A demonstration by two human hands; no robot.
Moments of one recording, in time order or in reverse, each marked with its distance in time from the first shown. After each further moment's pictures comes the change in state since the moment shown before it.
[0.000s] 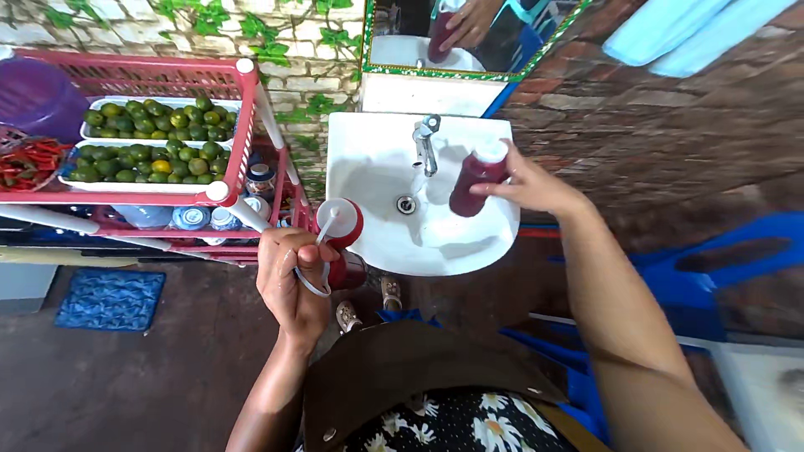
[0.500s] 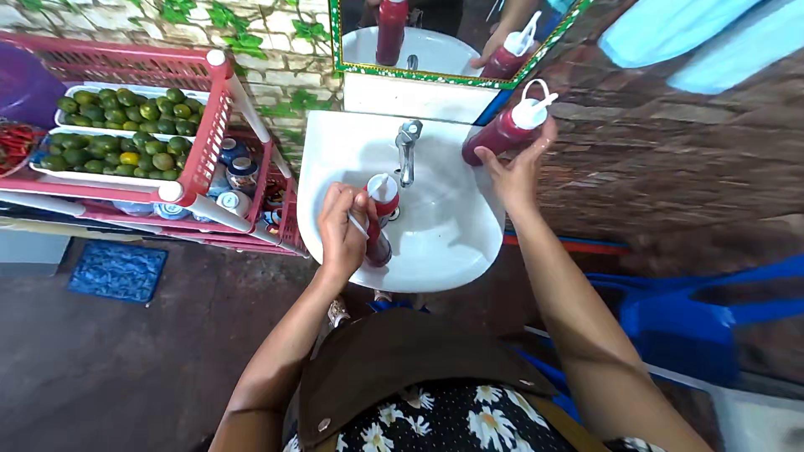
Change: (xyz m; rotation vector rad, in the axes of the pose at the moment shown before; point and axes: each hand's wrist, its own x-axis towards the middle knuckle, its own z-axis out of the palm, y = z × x) left_hand -0.001 -0.042 0.135 -0.021 -0.173 -0.163; right_hand 0.034 0.087 0.005 -0.035 0.718 0.114
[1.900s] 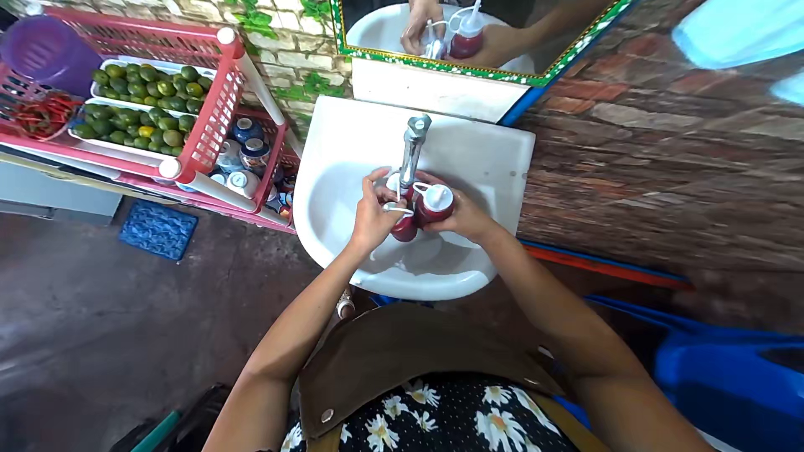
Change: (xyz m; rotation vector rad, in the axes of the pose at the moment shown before) left_hand -0.013 -0.057 0.077 -0.022 -0.192 -0.543; right_hand -0.030 0.012 0.046 0.634 -1.042 0.132
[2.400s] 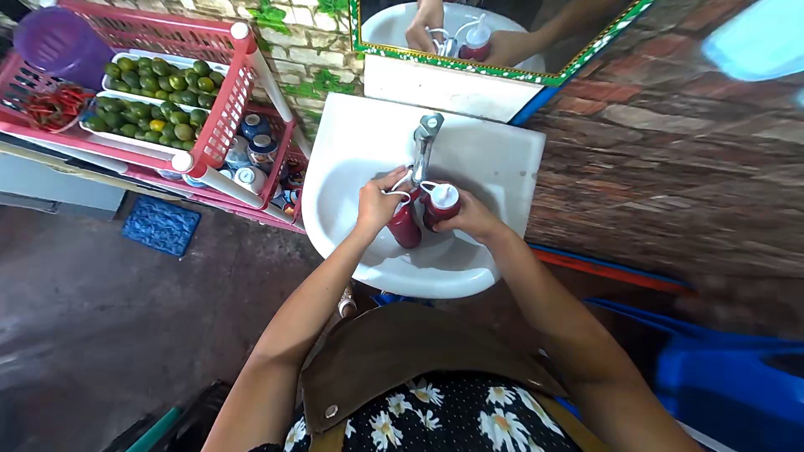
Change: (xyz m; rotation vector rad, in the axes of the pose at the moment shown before) left_hand 0.023 0.008 -0.010 0.104 -0.018 -0.101; right_hand -0.003 -0.004 0.007 0.014 0.069 0.210
